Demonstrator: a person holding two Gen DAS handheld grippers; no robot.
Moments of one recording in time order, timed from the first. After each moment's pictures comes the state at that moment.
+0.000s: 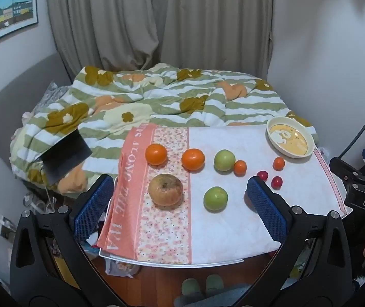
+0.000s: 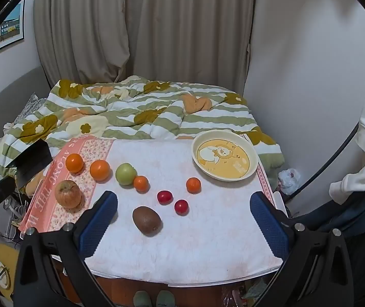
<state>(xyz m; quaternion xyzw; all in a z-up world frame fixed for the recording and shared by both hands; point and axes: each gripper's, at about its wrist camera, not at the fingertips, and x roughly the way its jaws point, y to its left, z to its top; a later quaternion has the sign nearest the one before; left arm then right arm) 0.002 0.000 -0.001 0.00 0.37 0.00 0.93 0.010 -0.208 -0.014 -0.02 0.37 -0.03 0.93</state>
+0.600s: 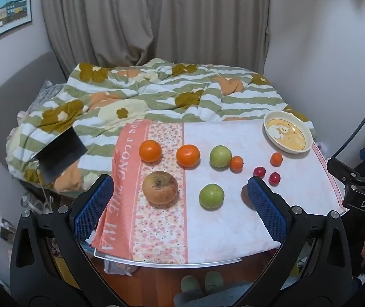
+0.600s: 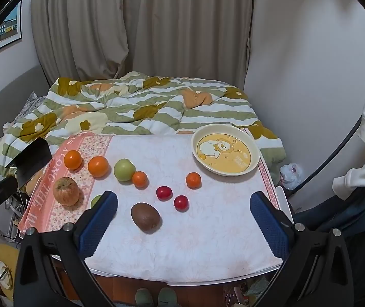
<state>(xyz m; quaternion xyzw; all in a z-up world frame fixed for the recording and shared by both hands) 0.005 -0.005 -0.005 0.01 0.37 -0.01 0.93 0.008 -0.207 -0.027 -0.02 0.38 -0.03 0.93</state>
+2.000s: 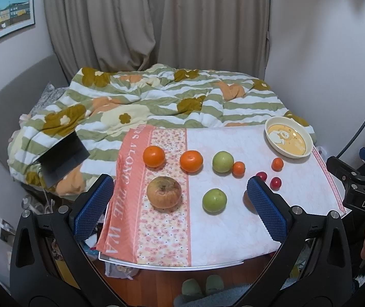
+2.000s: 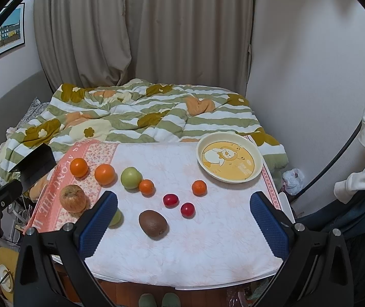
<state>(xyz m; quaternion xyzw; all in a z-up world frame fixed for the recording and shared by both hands) 0.006 0.000 0.004 0.01 0.36 -0.01 0.93 0.013 -0.200 -0.009 -0.01 0.37 -0.02 0.93</state>
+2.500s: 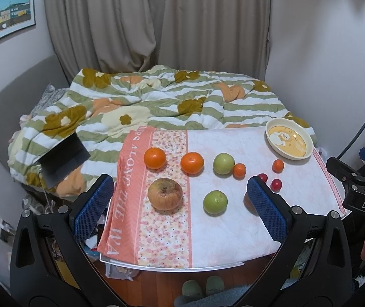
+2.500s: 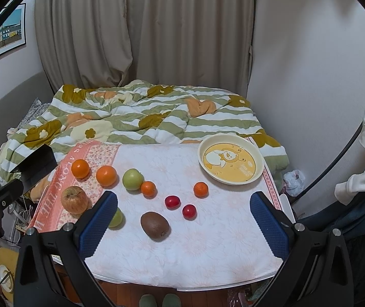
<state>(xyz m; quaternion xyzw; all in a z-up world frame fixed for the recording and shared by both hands) 0.006 0.002 0.006 0.01 0.36 -0.01 0.93 0.014 -0.199 -0.007 -0.01 0.37 -0.02 0.93</state>
